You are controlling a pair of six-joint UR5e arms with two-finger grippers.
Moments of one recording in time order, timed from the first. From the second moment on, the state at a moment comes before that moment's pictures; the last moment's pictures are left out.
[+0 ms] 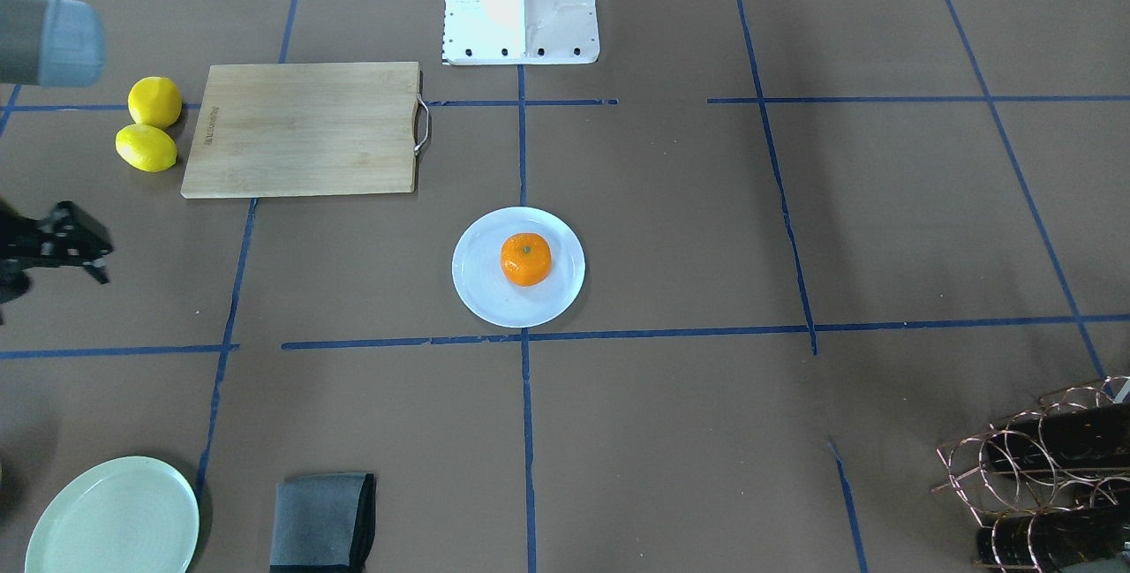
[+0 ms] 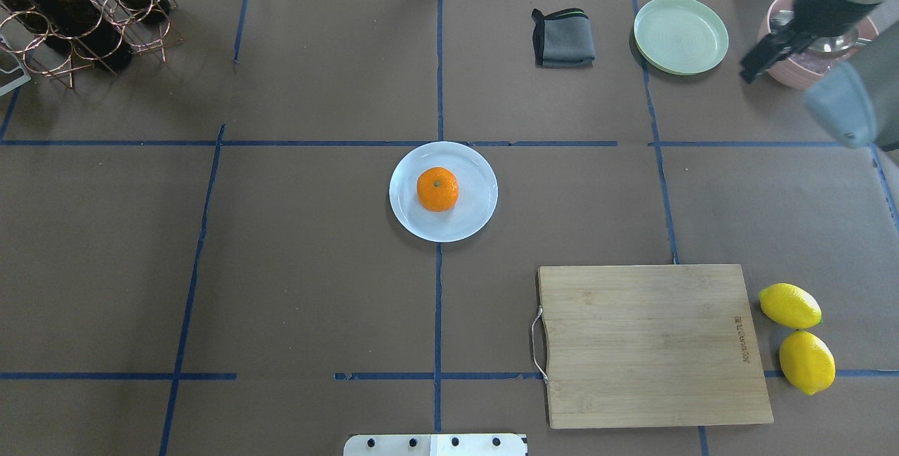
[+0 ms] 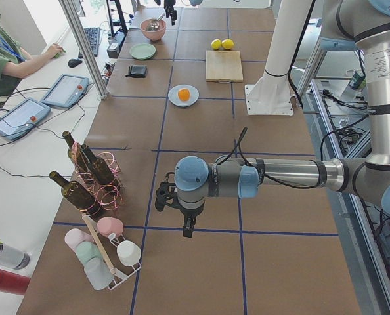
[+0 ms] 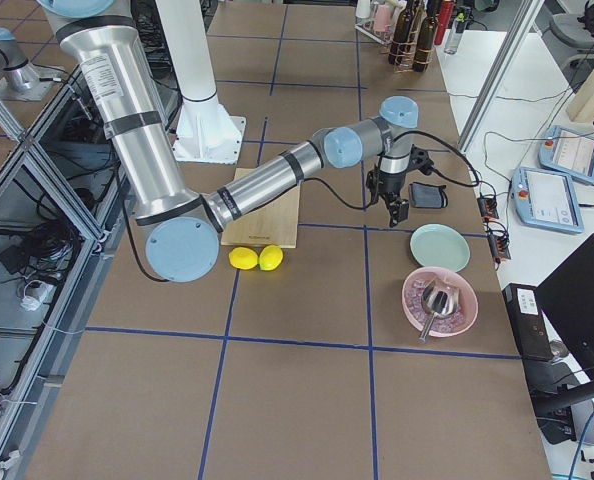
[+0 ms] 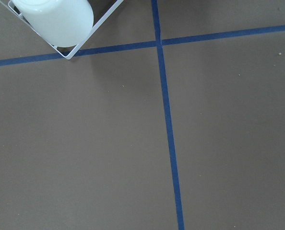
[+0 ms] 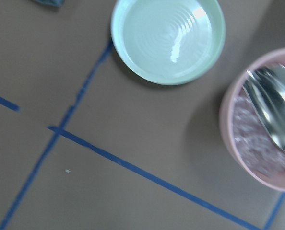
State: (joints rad) left arm -1.61 -1.36 -1.80 -1.56 -2.40 0.14; right arm 1.28 -1.28 1.76 -1.74 2.18 -0.03
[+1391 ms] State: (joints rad) left arm -1.61 -1.36 -1.82 -1.56 -2.40 0.16; right arm 1.48 -1.68 1.71 -1.58 2.23 -0.05
